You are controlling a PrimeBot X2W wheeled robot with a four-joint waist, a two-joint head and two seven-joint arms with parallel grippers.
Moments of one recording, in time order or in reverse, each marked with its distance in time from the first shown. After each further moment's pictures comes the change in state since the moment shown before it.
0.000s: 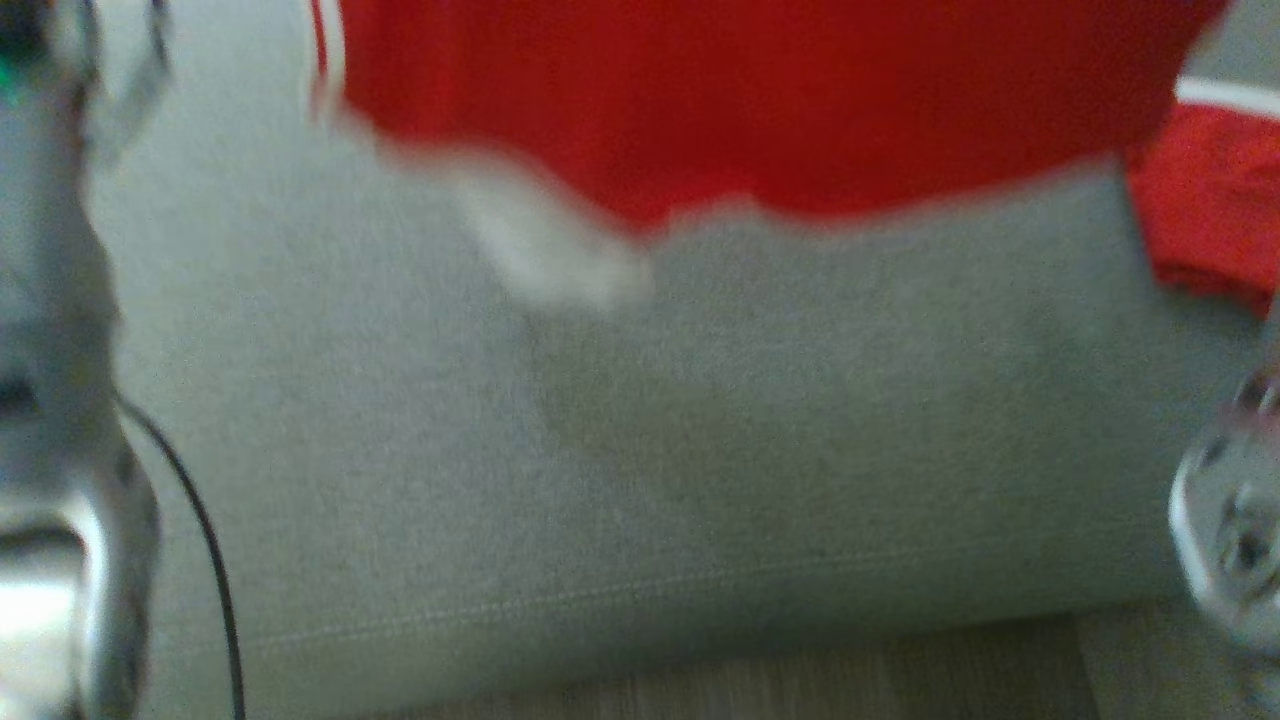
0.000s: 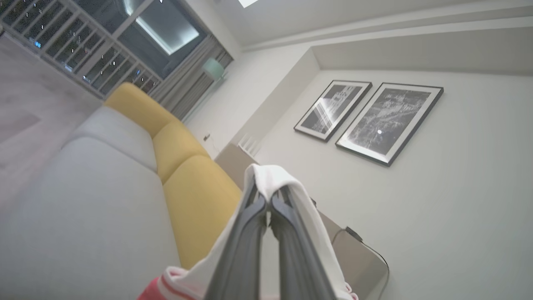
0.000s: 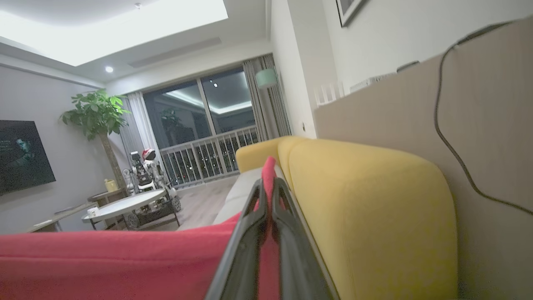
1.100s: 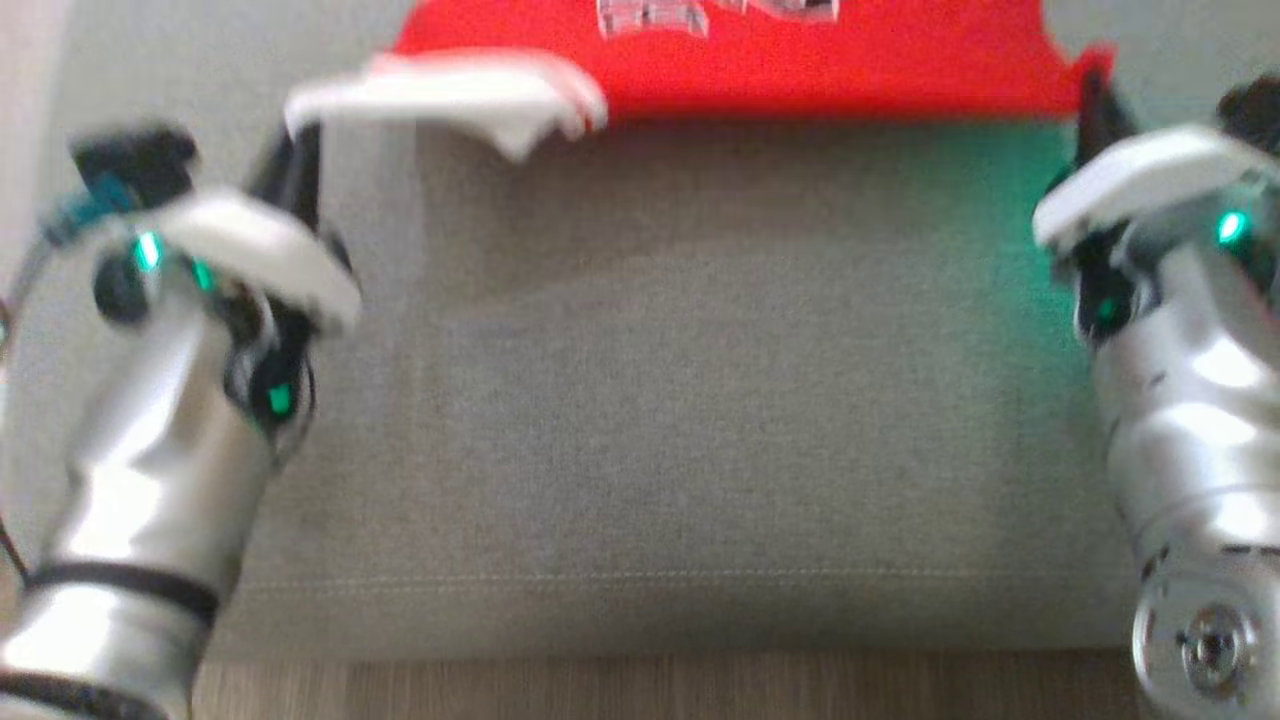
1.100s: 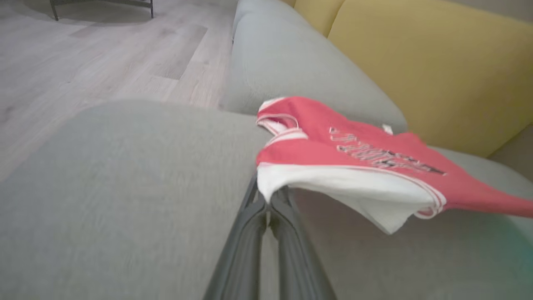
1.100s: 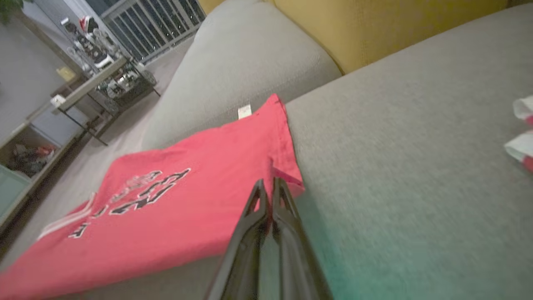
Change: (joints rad) left arm 0.234 0.059 -0.358 0.746 0.352 -0.355 -0.378; right arm 0.102 -0.012 -0.008 0.800 0.011 0.000 -0.432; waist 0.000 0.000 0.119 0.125
